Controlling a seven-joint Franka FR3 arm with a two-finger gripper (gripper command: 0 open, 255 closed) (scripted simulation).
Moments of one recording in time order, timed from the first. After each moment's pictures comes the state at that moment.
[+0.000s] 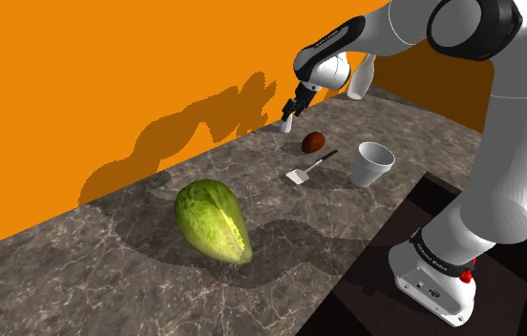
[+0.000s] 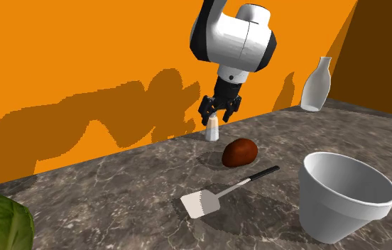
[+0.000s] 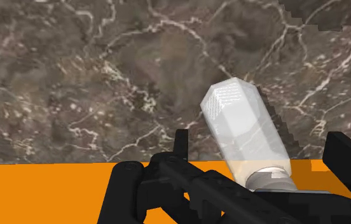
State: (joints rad) arm -0.05 0.48 -0.15 -1.93 0.48 2.56 -0.68
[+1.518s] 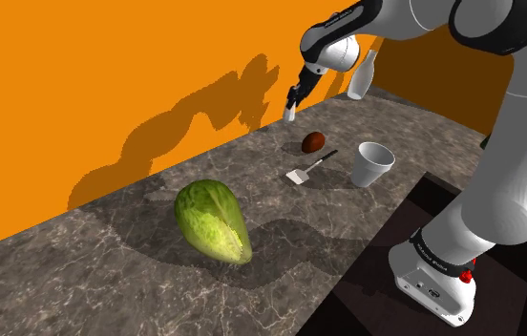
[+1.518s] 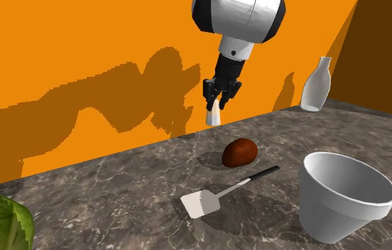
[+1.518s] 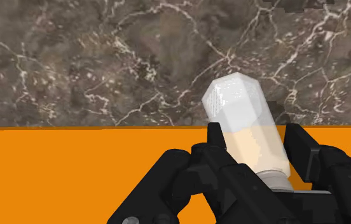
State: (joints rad) arm -0.03 0.38 -0.19 -1.92 0.42 2.45 -0.61
